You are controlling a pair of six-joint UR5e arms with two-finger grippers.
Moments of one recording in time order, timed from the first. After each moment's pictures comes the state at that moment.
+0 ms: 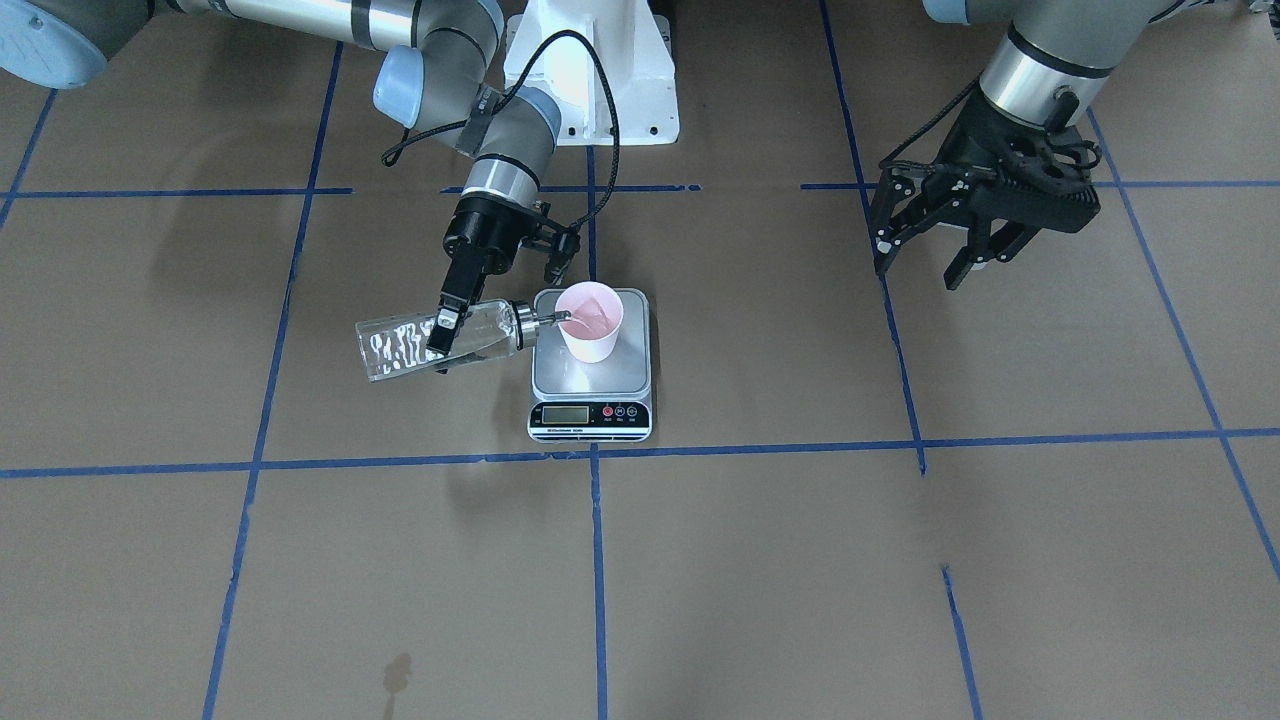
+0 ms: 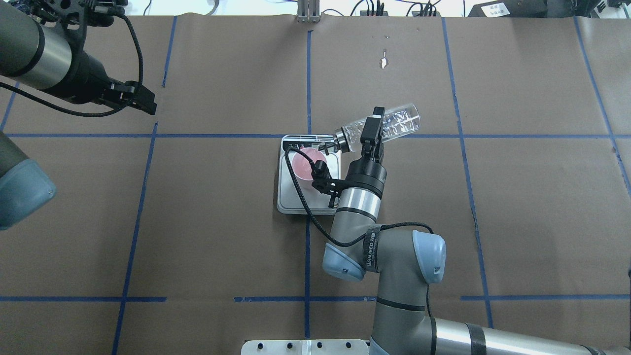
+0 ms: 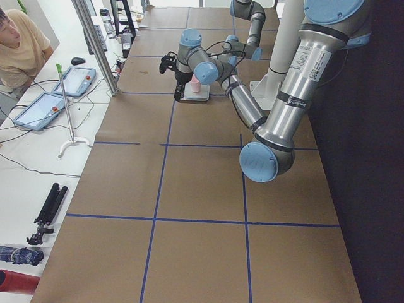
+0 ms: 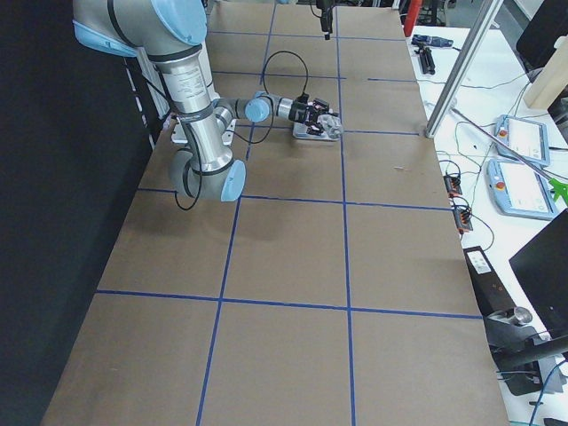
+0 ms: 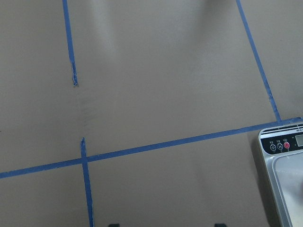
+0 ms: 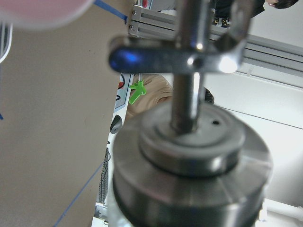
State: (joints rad) left arm -0.93 -1.95 -2.05 -1.57 -2.07 -0.80; right arm 0.26 -0.98 1.60 -1.88 0.26 0.17
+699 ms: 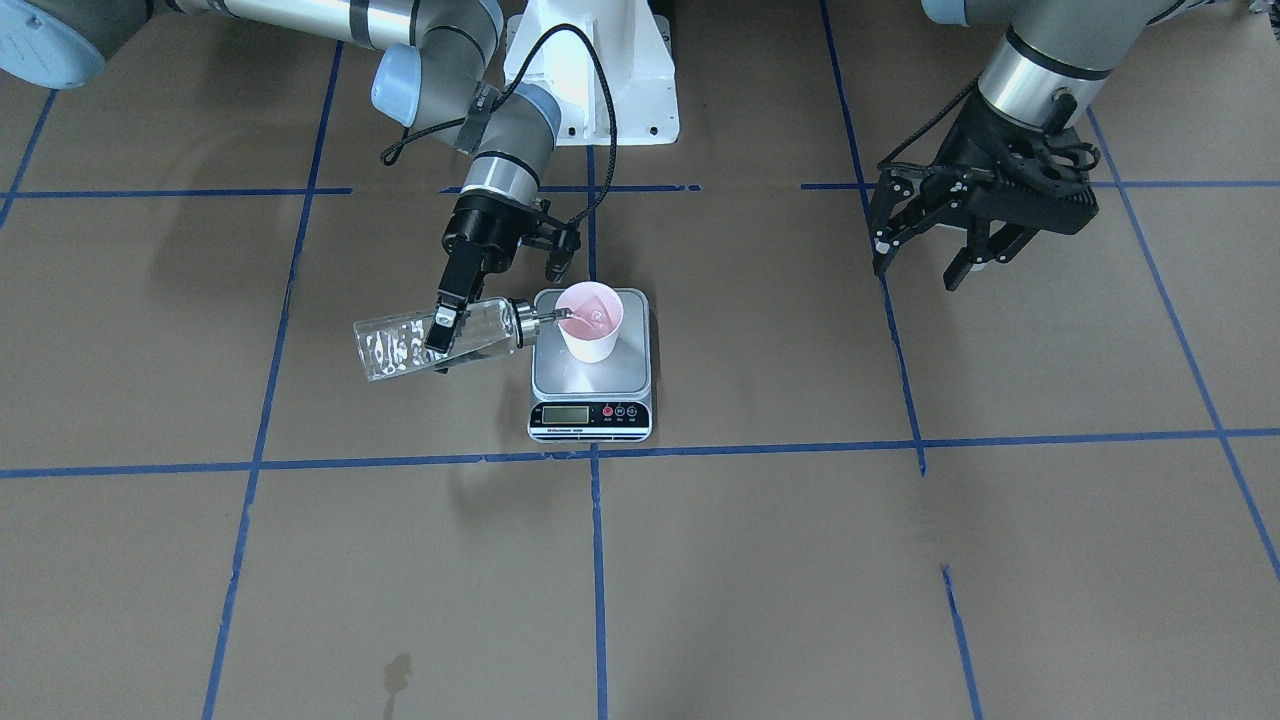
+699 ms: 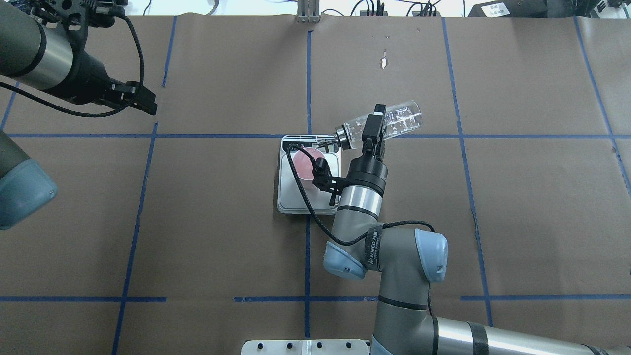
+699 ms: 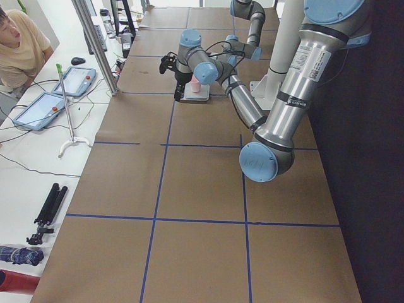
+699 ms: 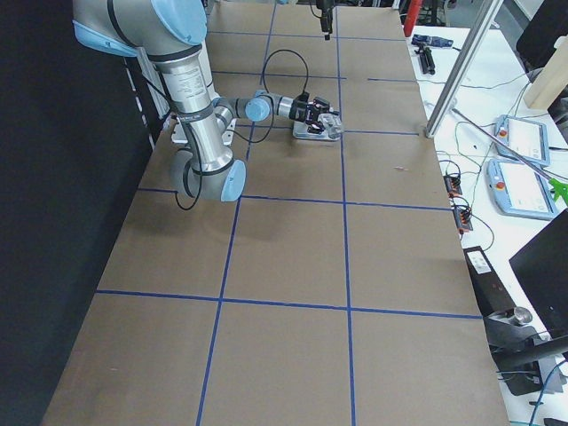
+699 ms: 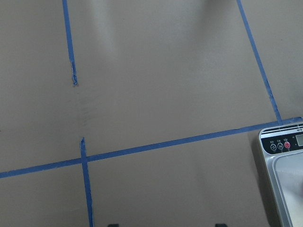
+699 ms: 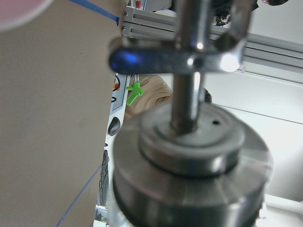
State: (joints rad) left arm -0.93 -1.95 -2.05 -1.57 -2.07 -0.80; right arm 0.27 -0.98 1.61 -1.86 0.26 0.21
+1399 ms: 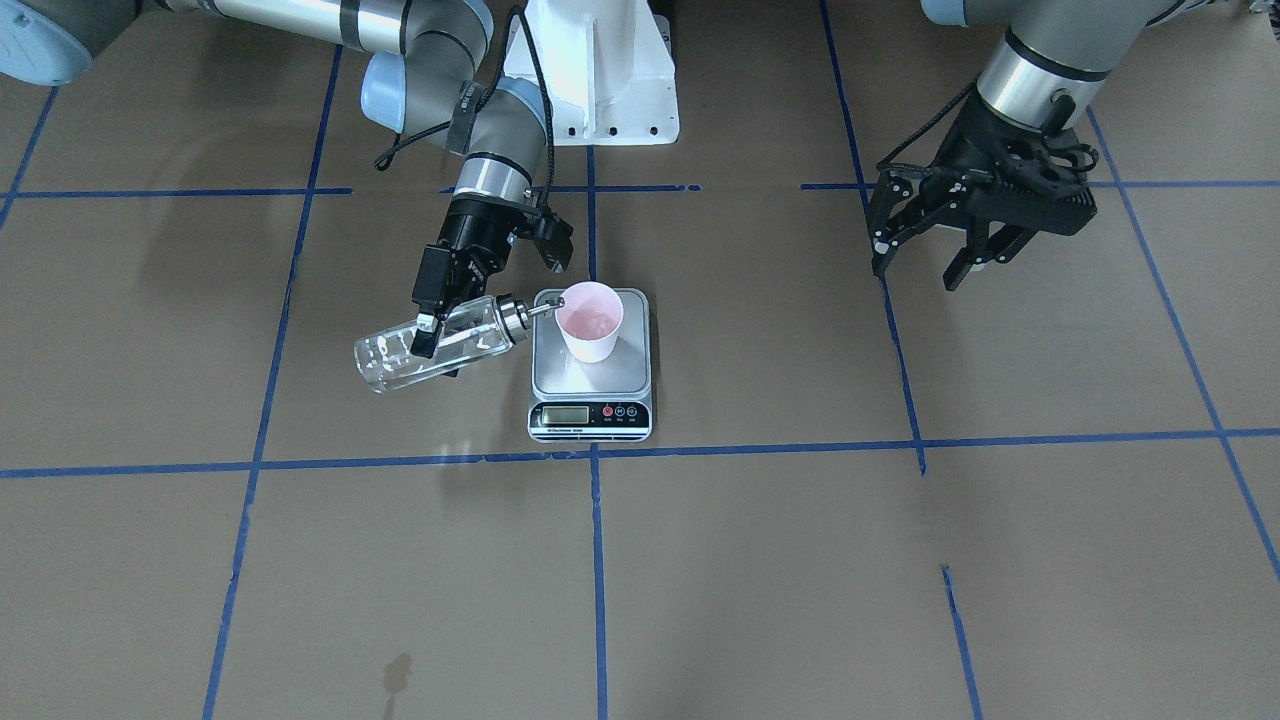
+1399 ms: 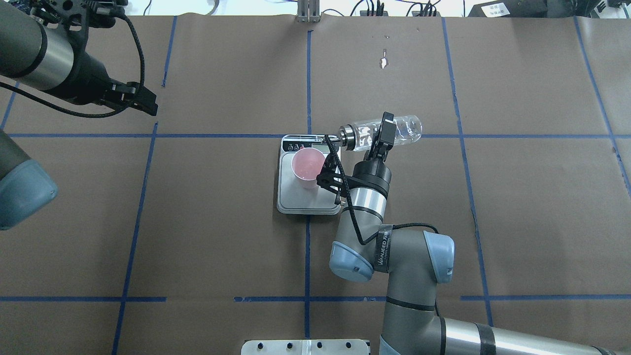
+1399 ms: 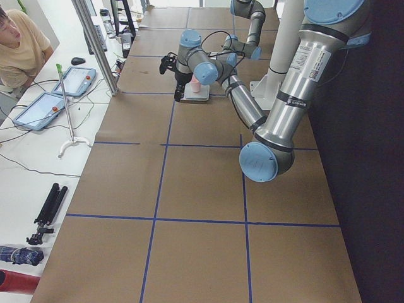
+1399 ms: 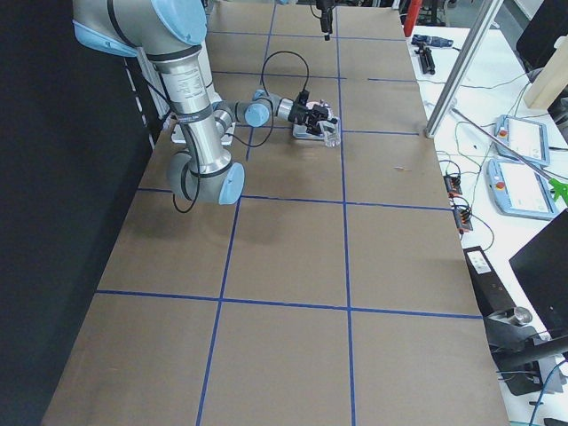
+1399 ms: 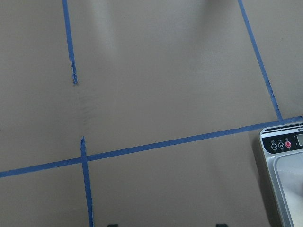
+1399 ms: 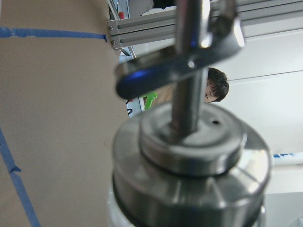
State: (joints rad) left arm -0.93 -1.95 -2.05 -1.57 -2.07 -0.80; right arm 0.26 -1.01 1.61 -1.70 0.38 0.45
